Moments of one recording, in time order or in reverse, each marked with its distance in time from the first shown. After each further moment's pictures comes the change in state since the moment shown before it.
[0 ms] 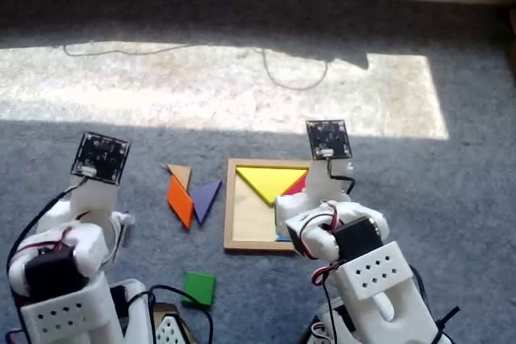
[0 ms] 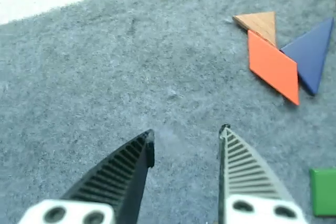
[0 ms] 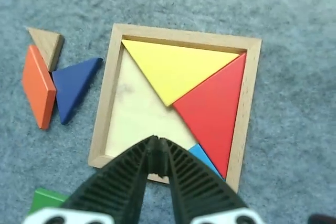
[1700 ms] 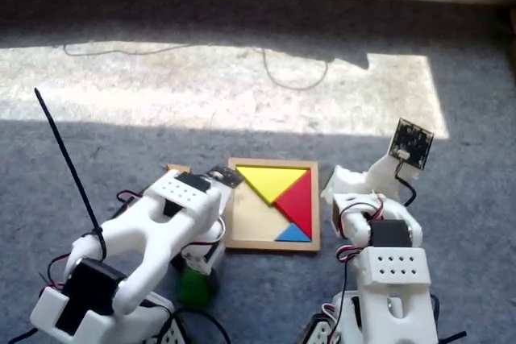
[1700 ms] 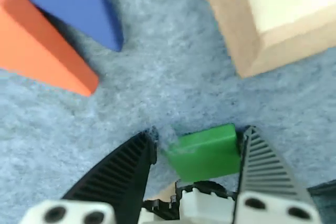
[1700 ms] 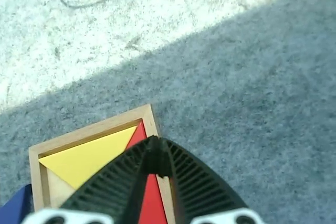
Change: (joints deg) left arm 38.8 67.7 3.0 -20.7 29.2; right arm 23.7 0.0 10.2 -19.4 -5.7
